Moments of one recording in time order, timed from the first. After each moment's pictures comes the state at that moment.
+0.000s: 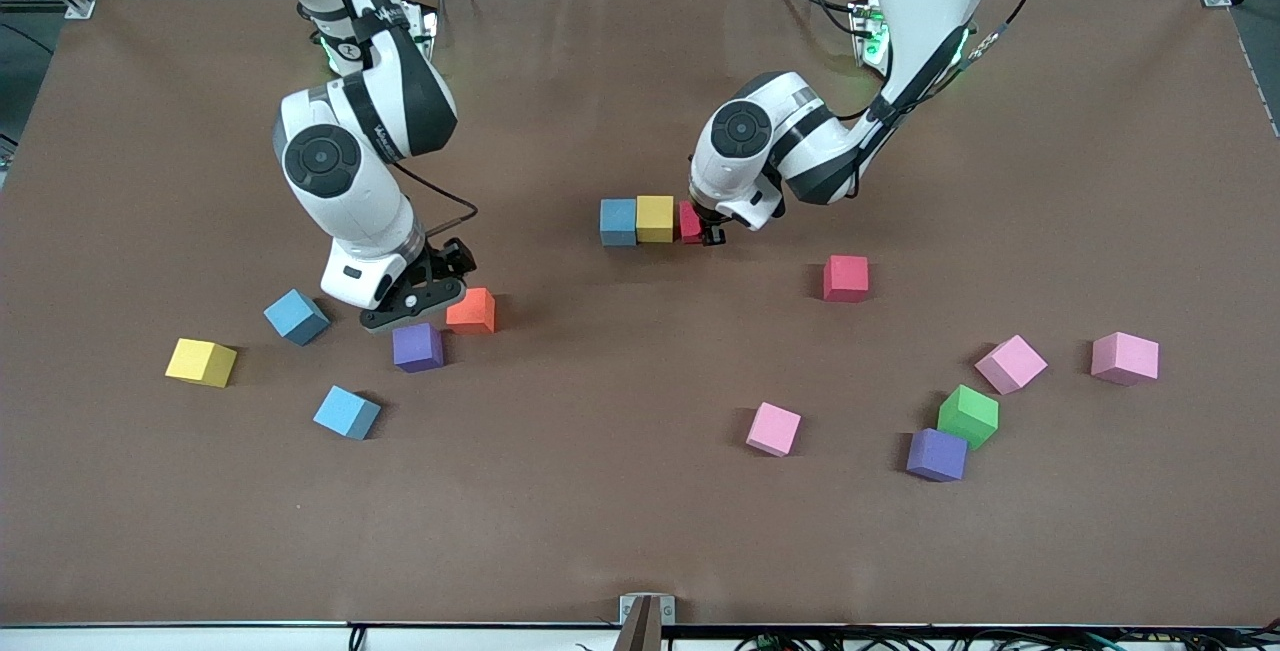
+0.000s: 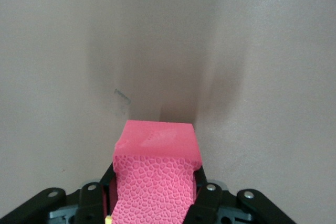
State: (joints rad) left arm -0.20 0.49 -0.62 -2.09 0.19 2.44 -2.64; right arm 0.63 0.23 -0.24 -2.01 0.05 2.25 0.08
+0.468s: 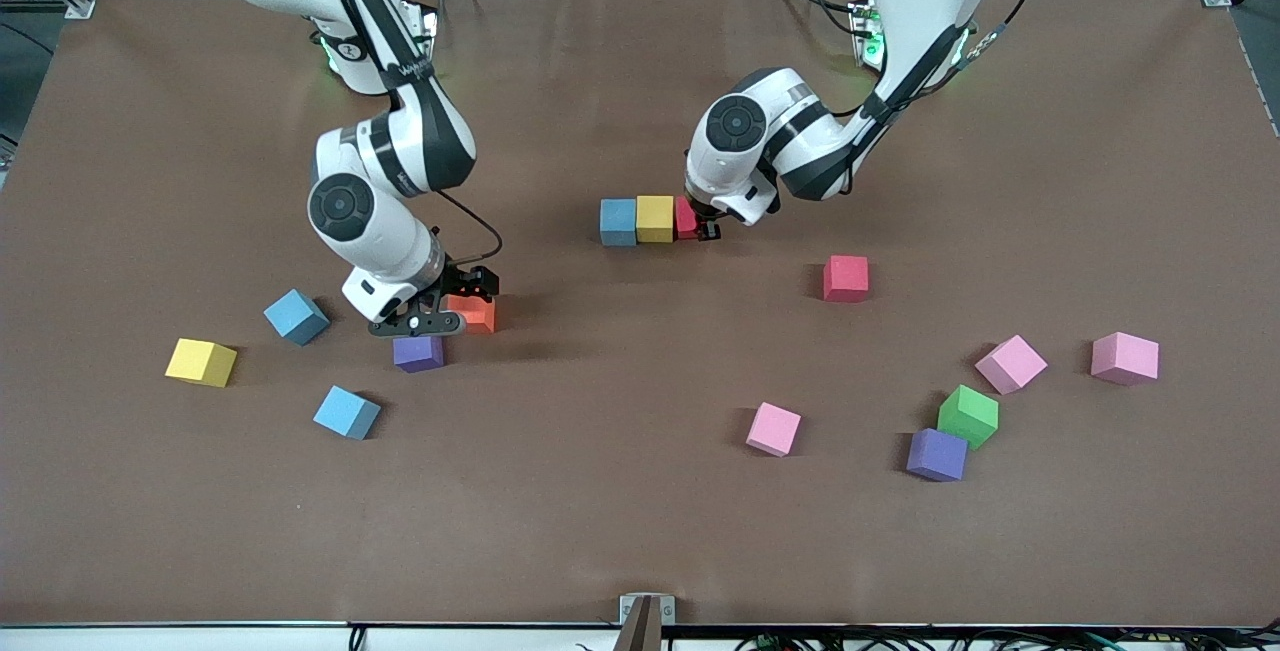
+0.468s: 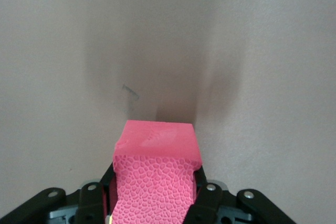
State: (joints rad) left arm -0.22 0.49 -0.62 -2.11 0.19 2.45 -2.64; right arm 0.62 0.37 -0.24 -2.03 0.23 2.34 0.21
